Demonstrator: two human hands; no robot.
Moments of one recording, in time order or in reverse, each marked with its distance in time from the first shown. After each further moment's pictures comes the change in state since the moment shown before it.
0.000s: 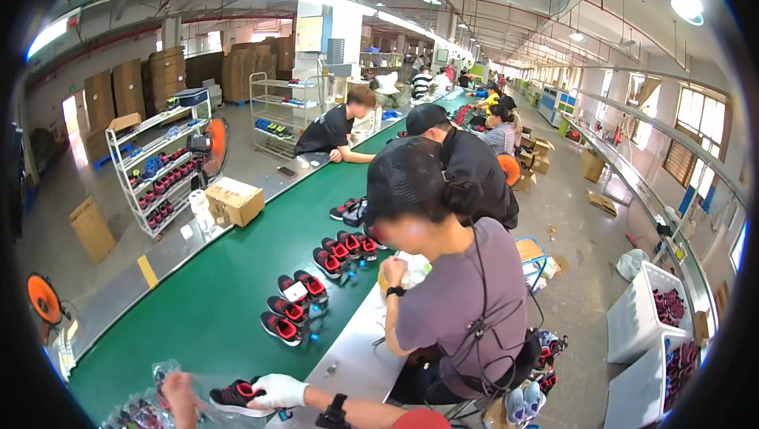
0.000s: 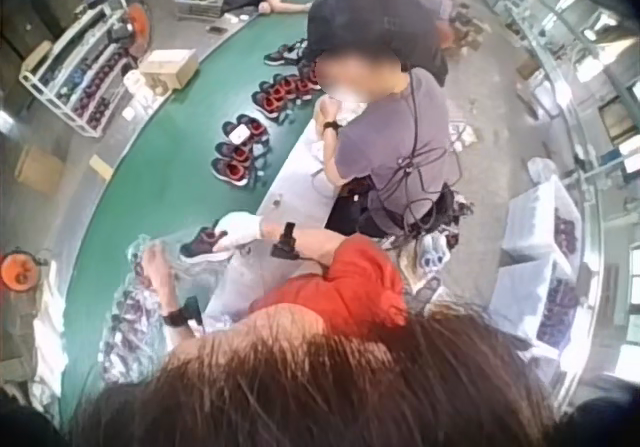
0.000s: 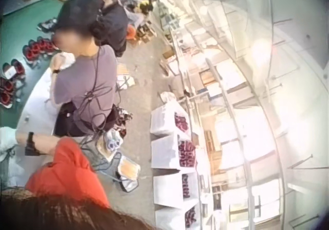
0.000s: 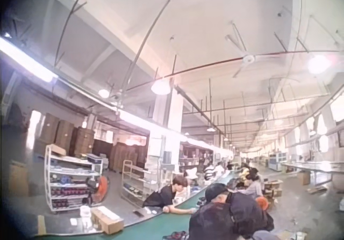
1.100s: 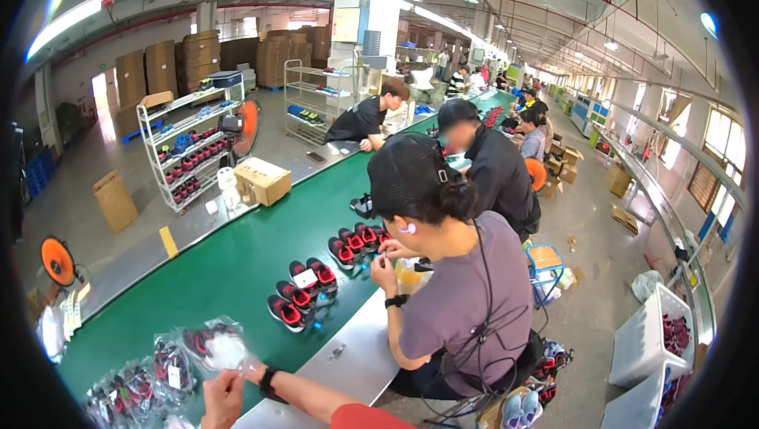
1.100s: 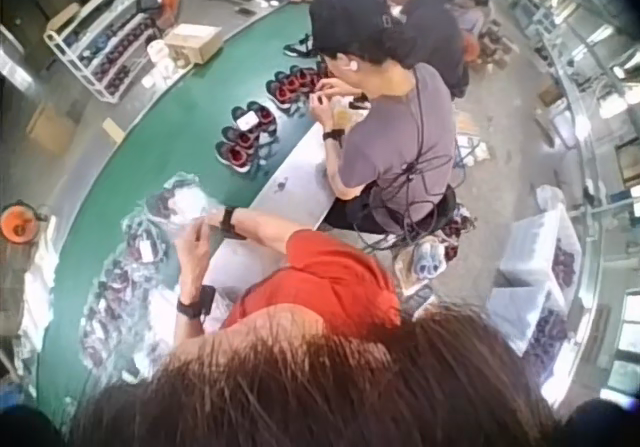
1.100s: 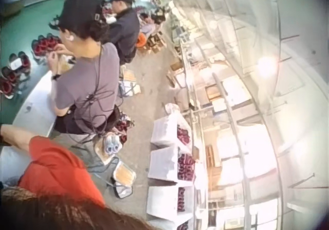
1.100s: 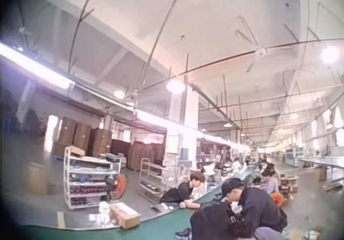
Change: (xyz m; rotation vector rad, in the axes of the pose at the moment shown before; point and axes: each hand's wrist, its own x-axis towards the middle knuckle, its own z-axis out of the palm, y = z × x) left_hand -0.107 0.093 0.062 0.639 -0.346 0.203; right_hand 0.110 -0.011 0.071 -0.339 0.299 -0.191
